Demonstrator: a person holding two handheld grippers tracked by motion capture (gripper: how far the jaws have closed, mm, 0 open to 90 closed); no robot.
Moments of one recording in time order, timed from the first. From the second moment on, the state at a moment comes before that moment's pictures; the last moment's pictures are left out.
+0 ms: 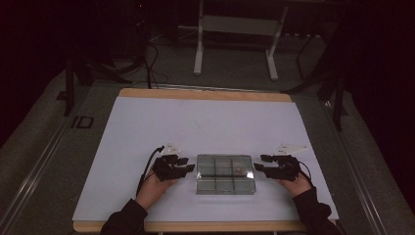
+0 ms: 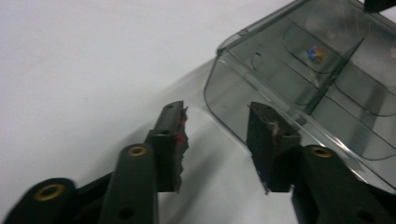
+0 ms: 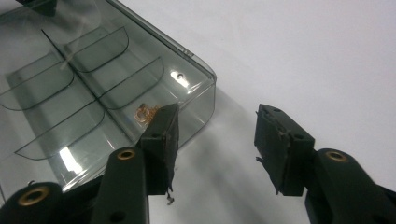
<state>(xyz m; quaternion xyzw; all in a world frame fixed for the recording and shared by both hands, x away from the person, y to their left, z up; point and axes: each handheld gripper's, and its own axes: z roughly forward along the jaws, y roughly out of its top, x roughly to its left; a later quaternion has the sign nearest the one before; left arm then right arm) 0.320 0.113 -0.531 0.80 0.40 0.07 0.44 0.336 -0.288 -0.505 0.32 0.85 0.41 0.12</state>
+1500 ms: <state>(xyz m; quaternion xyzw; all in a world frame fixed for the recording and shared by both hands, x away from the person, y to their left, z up) 0.307 0.132 -0.531 0.76 0.38 0.07 0.51 0.331 -0.306 -0.507 0.32 0.82 0.45 0.15</state>
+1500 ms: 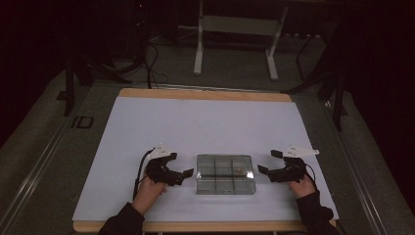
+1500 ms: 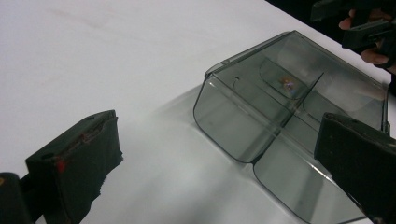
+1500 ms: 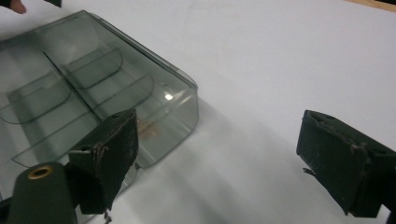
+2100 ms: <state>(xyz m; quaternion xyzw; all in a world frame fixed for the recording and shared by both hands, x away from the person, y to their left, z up) 0.298 0.150 -0.540 0.76 0.40 0.08 0.50 0.323 -0.333 -0.522 0.35 0.81 0.43 0.17</state>
